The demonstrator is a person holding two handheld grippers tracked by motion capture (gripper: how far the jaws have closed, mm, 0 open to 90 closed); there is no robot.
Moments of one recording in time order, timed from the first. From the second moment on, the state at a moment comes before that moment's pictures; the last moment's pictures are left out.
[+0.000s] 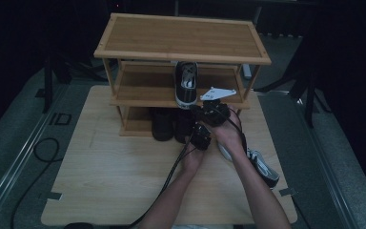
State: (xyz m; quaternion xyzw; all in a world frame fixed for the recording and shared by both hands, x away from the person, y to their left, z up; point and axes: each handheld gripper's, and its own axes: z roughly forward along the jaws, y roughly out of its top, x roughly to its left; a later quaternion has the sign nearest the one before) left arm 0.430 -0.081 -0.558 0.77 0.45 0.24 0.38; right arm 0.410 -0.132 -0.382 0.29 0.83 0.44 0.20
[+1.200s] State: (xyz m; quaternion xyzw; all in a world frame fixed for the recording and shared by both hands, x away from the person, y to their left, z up) left arm 0.429 -0.081 -0.557 0.78 0.45 0.25 0.37; right arm 0.381 -0.200 -0.380 0.30 0.84 0.38 0.23
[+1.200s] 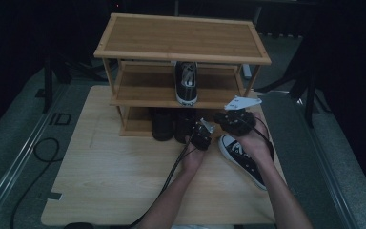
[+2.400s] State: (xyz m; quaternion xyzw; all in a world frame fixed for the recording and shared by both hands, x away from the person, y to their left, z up) left arm 0.430 -0.080 -0.557 0.77 0.45 0.25 0.37; right arm 0.345 -0.321 -0.441 0.39 0.85 0.30 0.20
